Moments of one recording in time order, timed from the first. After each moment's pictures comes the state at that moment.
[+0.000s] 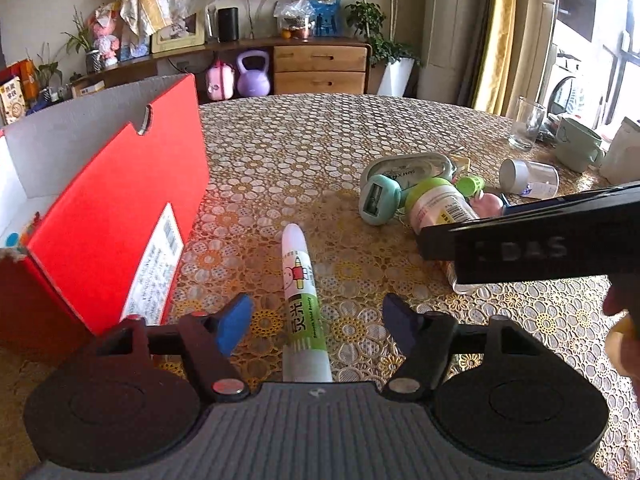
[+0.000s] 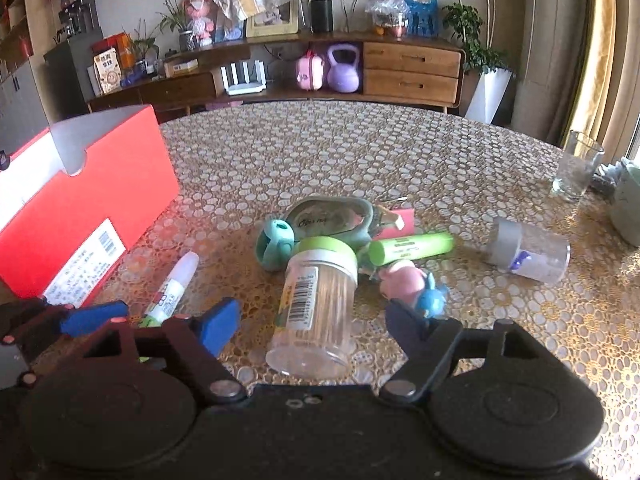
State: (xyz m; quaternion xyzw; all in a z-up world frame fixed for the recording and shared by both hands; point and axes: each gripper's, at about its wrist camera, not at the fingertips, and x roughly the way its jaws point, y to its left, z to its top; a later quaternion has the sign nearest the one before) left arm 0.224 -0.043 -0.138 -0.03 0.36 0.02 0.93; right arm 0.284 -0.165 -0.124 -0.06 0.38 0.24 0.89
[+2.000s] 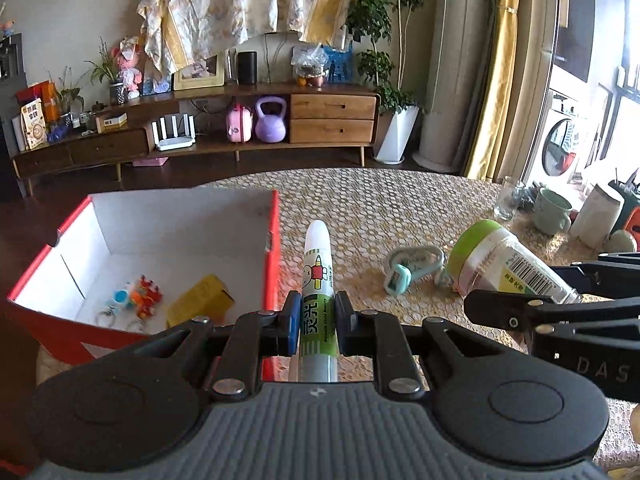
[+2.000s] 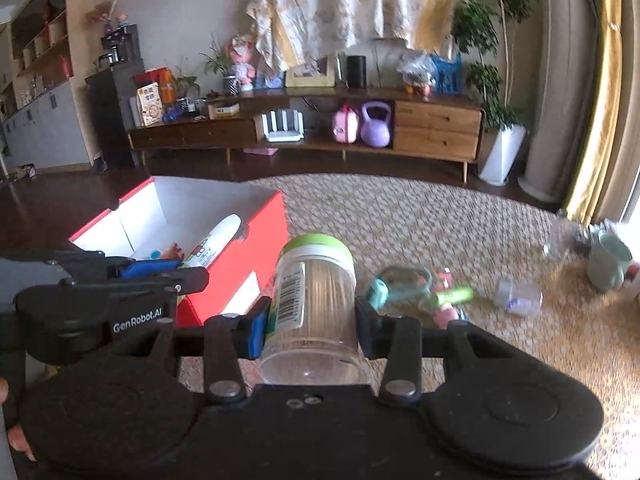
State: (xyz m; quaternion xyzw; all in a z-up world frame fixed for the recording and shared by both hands) left arm 0.152 0.010 -0.008 -0.04 0.31 0.03 0.95; right arm 0.168 -0.137 0.004 -0.06 0.32 0.28 0.91
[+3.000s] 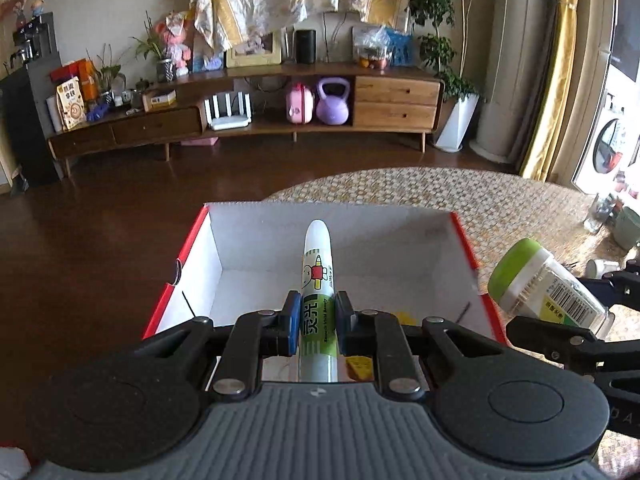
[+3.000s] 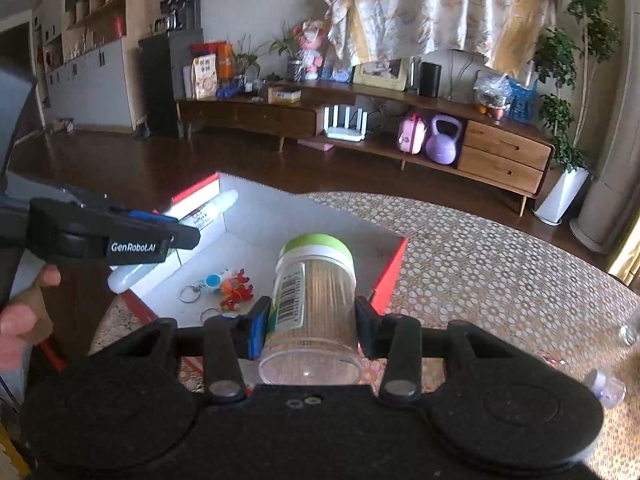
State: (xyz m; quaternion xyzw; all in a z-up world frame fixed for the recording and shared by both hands) left arm 0.195 0.182 0.001 -0.03 0.36 0.08 0.93; right arm 0.202 0.014 -0.010 -0.13 0.31 0.34 0.88
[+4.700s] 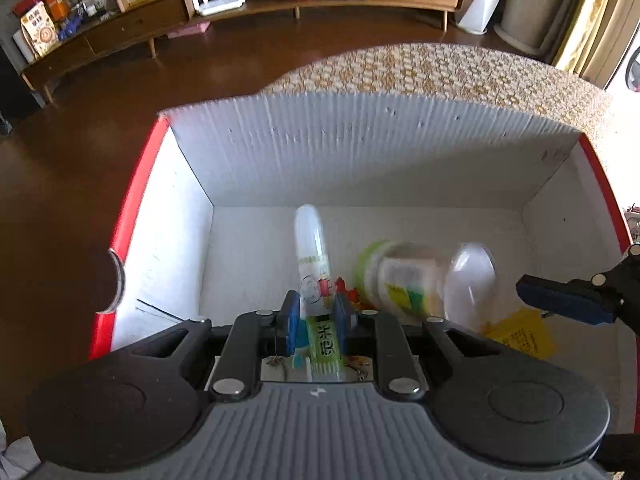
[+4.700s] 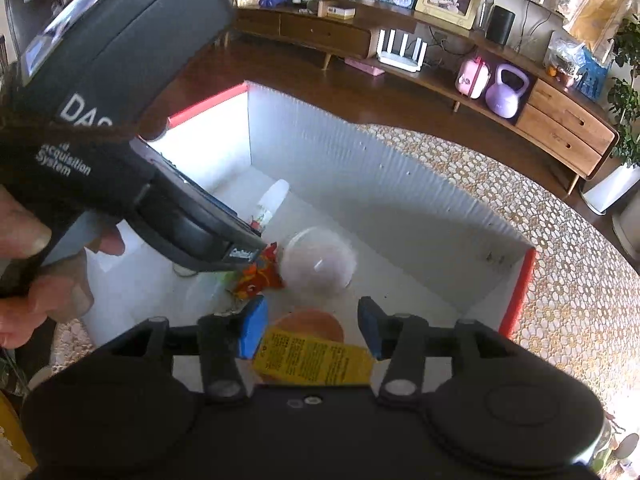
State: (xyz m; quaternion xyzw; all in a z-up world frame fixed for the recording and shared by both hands) left arm 0.303 0.225 -0.078 -0.03 0.53 0.08 0.84; right arm 0.256 0.120 -0.066 -0.22 0.40 0.37 0.81
